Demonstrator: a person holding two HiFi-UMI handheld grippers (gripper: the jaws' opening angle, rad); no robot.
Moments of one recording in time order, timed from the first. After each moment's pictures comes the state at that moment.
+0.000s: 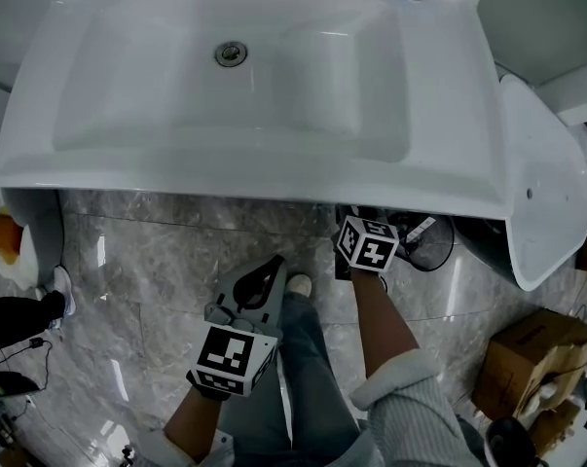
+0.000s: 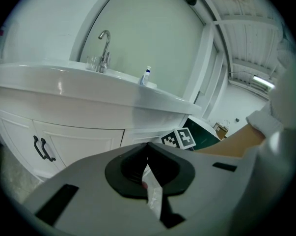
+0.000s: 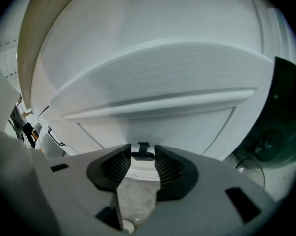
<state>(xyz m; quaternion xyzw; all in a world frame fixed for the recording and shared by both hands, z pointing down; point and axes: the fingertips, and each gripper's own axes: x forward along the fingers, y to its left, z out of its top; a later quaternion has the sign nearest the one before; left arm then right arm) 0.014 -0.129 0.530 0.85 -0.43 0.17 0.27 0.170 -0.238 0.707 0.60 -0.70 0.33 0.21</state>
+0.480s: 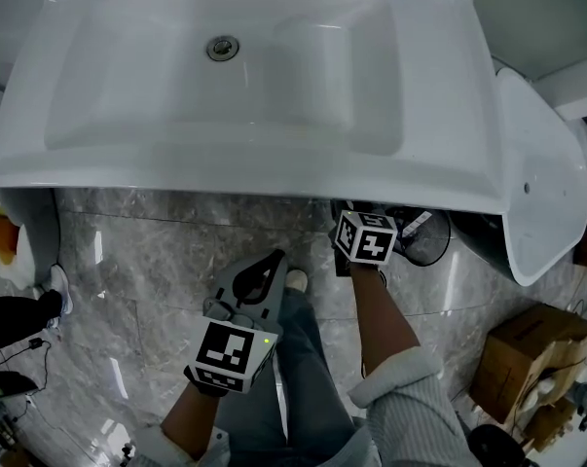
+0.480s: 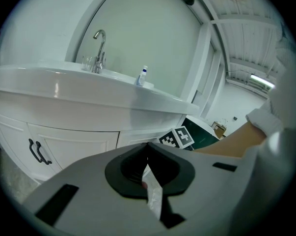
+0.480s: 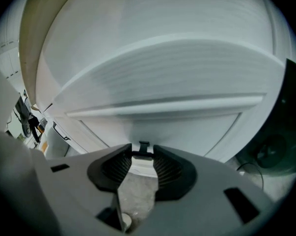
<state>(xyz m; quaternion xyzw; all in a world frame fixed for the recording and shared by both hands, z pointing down) 0.027 -0.134 0.526 0.85 -0.42 0.17 0.26 0.168 -0.239 0.706 0.57 -0.71 0.34 0.24</state>
